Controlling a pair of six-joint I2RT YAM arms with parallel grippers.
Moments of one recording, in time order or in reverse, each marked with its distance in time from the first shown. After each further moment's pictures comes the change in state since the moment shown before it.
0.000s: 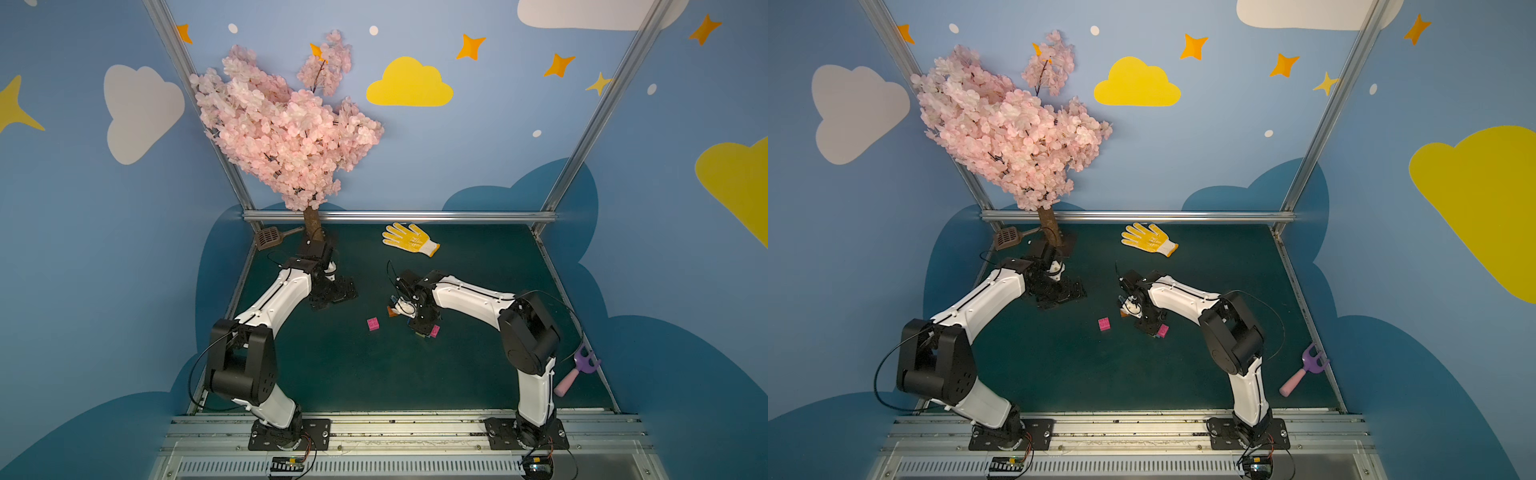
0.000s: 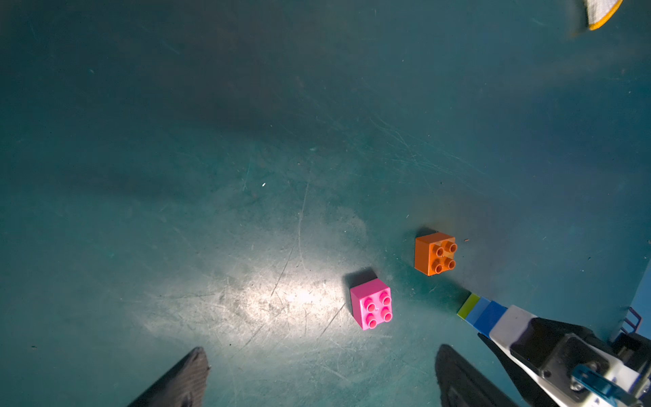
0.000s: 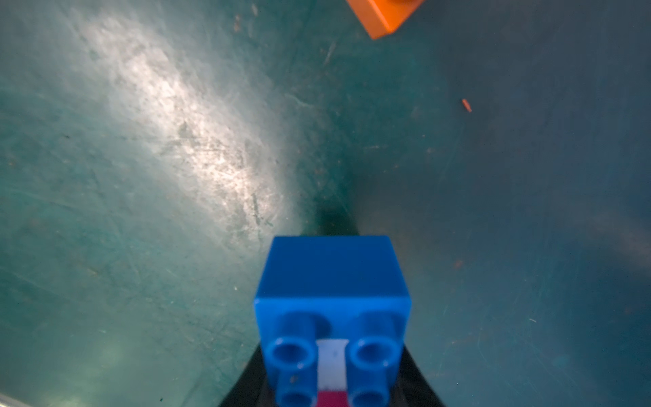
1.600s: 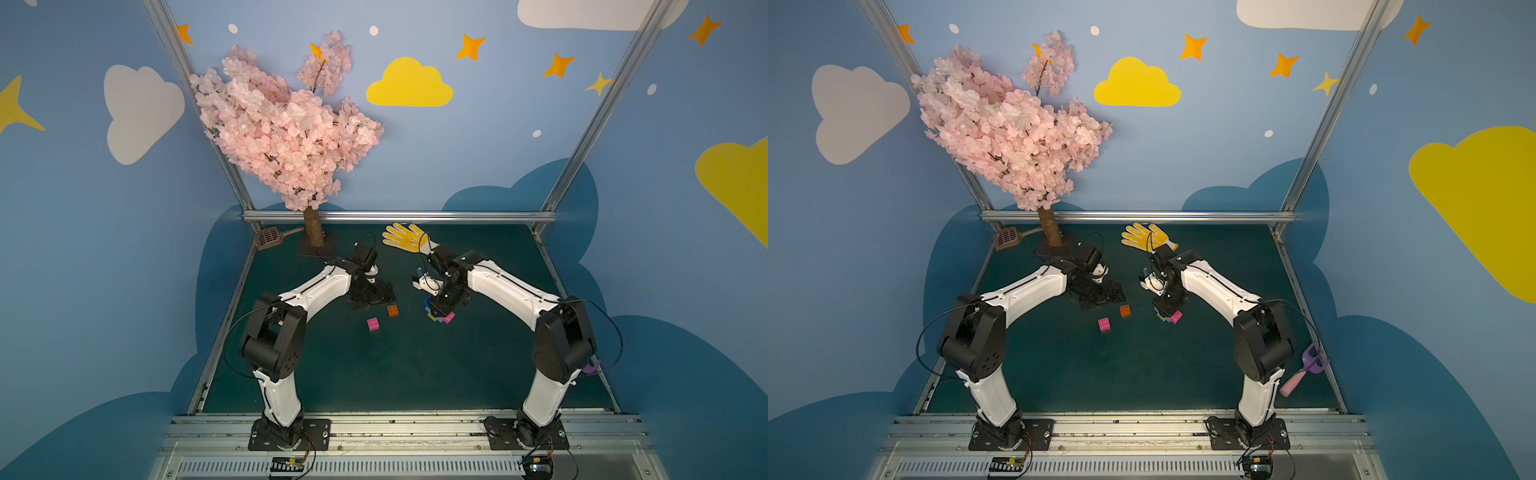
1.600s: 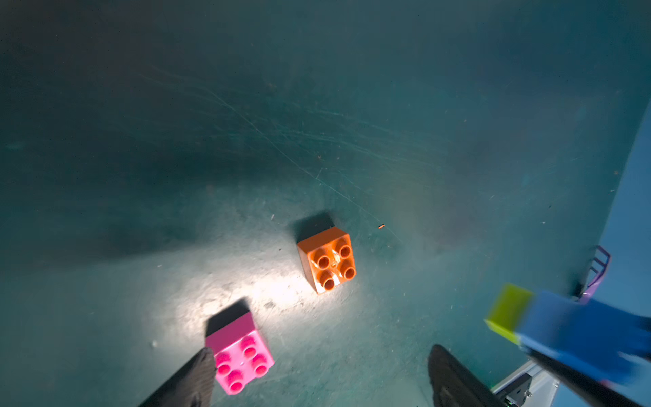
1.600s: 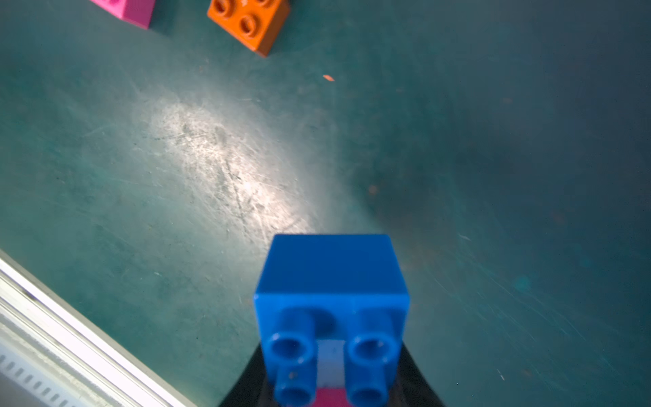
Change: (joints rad) left arm -0.278 0.242 0.132 0.135 0.066 -0.113; right arm -0.220 -0.197 0.017 -0.072 -0.163 0.041
